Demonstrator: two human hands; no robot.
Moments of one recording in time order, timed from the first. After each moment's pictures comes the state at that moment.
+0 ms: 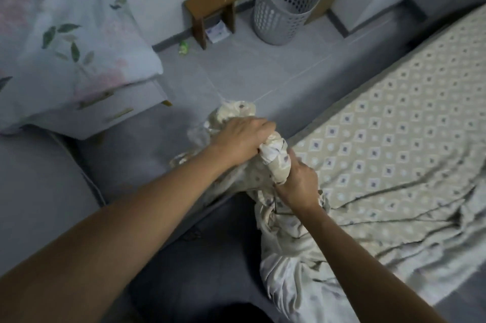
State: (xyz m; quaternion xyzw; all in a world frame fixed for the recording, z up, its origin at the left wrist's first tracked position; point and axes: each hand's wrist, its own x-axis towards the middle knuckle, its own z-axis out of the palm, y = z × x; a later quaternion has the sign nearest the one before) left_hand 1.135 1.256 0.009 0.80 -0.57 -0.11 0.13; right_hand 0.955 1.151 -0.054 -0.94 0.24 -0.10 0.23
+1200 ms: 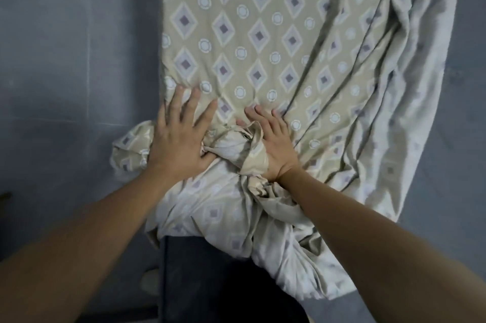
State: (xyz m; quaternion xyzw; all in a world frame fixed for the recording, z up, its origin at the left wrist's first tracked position) left_hand 1.065 1.070 -0.232 0.62 -0.77 -0.15 -0.06; right_hand 0.808 1.052 -0.252 -0.87 0.47 0.01 0.17
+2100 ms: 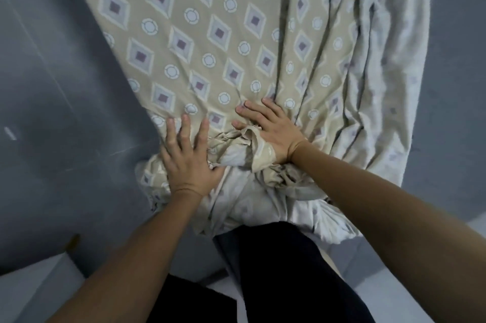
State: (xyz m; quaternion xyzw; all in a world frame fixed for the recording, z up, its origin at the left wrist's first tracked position) left_hand 1.073 1.065 -0.237 0.61 -0.76 -0.23 -0.08; right_hand 0.809 1.052 -0.255 -0.86 0.49 0.00 0.15
